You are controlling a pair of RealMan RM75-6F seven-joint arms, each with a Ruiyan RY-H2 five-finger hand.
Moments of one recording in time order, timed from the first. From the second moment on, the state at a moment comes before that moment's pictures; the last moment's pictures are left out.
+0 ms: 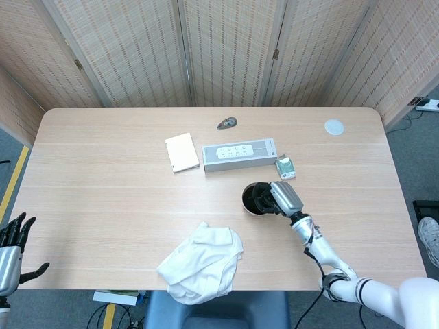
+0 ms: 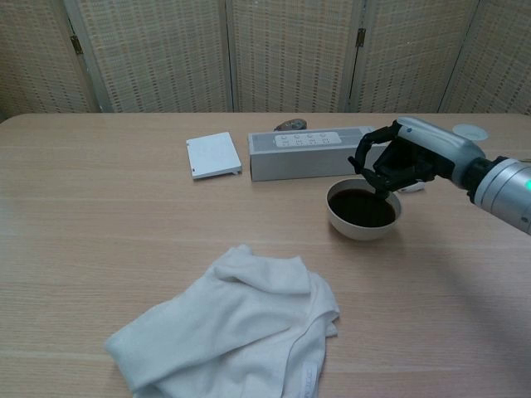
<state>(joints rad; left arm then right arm) -0.01 -1.17 -0.03 -1.57 1.46 1.52 0.13 0.65 -1.72 0.17 -1.07 -1.44 1.00 0.56</state>
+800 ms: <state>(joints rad) 0.00 -1.16 -0.03 -1.60 1.44 1.53 0.14 0.73 -1.95 0.20 -0.76 -1.42 0.93 0.88</state>
